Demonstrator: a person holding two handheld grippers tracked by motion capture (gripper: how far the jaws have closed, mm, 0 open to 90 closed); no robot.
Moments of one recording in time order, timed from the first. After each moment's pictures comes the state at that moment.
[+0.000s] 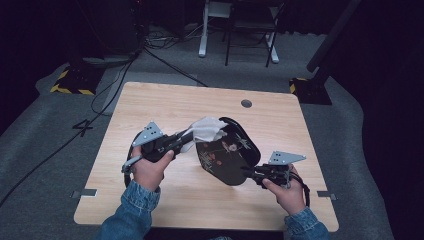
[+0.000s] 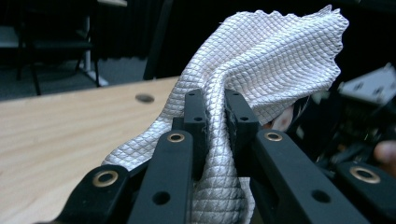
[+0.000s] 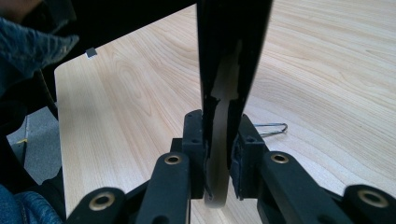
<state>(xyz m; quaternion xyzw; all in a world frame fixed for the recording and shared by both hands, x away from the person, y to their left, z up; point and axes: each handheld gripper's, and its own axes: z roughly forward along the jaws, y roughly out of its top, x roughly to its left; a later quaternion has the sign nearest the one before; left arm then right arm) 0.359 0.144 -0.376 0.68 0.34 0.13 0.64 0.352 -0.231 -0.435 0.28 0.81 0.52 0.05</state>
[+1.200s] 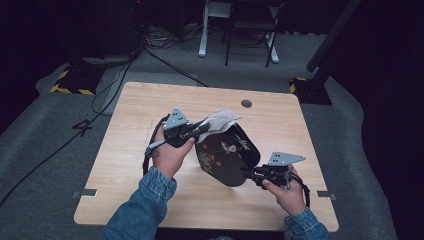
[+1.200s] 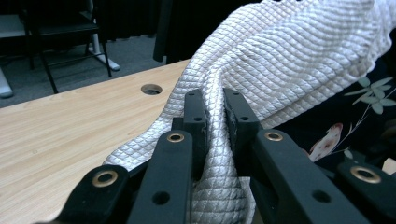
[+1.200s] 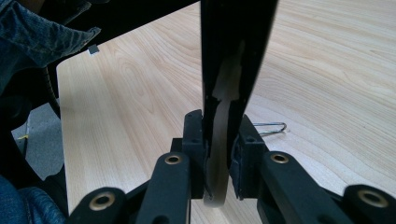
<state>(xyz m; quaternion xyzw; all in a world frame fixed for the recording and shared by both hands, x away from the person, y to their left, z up) 0.394 0.096 -0.368 0.74 0.34 0.15 0.56 0.350 -0.230 -0.435 0.27 0.81 0.51 0.05</state>
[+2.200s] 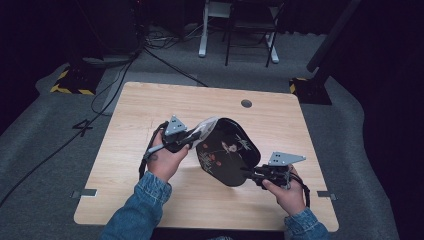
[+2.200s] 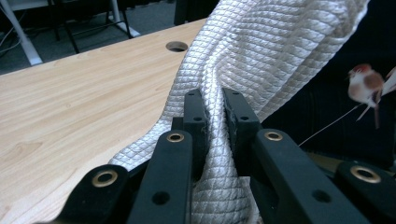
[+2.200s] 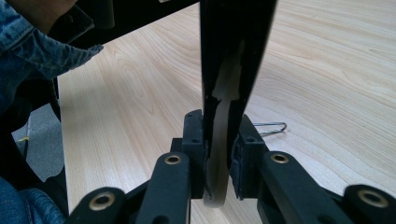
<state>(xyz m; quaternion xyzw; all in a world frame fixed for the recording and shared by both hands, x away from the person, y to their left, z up) 0.396 0.108 -0.398 0.77 0.37 0.17 0.49 0.350 -0.230 -0.436 0.27 0.81 0.52 0.05</state>
